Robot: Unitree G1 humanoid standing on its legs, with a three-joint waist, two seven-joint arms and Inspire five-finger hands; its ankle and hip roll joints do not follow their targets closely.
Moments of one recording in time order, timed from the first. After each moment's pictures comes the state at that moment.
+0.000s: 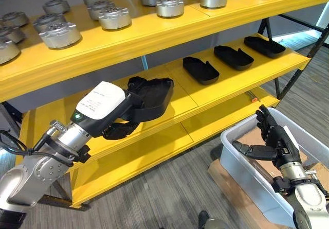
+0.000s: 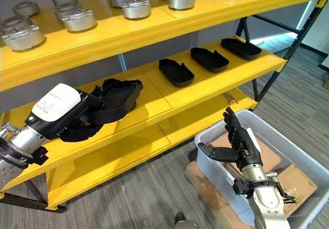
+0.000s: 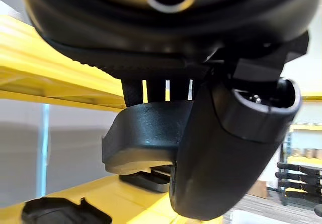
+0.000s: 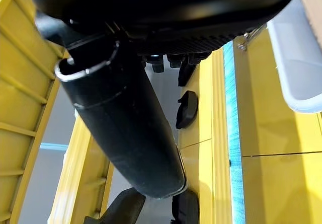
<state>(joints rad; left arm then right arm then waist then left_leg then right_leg) 0.06 1.07 0.08 -0.29 0.34 -0.37 0.03 0.23 -0.52 -0.15 -0.10 0.36 -0.17 0.10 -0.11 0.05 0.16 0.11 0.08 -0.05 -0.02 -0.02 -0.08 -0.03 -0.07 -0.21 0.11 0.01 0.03</state>
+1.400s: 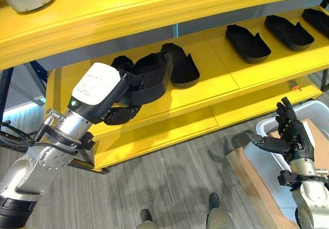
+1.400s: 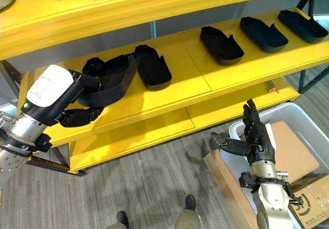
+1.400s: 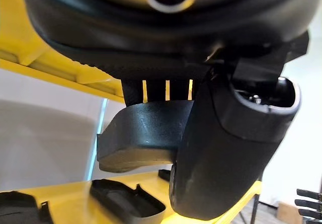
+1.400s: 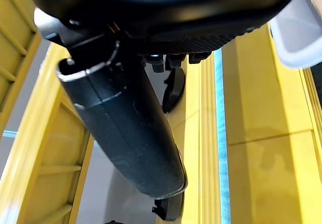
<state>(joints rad) -0.09 1.01 0.06 -0.28 0.34 -0.35 0.08 0.19 -0.49 -0.22 -0.08 0.36 -0.19 -0.02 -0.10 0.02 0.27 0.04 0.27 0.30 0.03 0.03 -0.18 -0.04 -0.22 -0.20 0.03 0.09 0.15</state>
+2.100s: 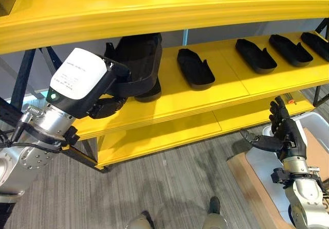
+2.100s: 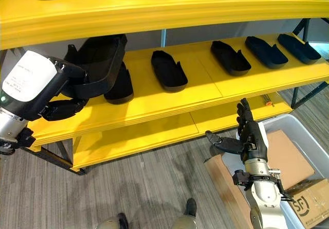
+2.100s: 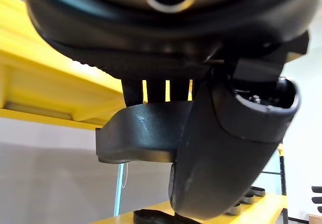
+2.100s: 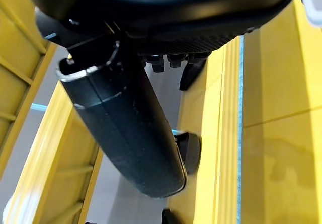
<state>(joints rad) -0.01 1.15 0.17 -0.26 0.41 -0.35 0.19 0.13 -0.47 -0.09 -0.08 0.34 -0.19 -0.04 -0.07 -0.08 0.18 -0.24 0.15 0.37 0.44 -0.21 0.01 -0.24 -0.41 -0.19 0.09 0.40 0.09</state>
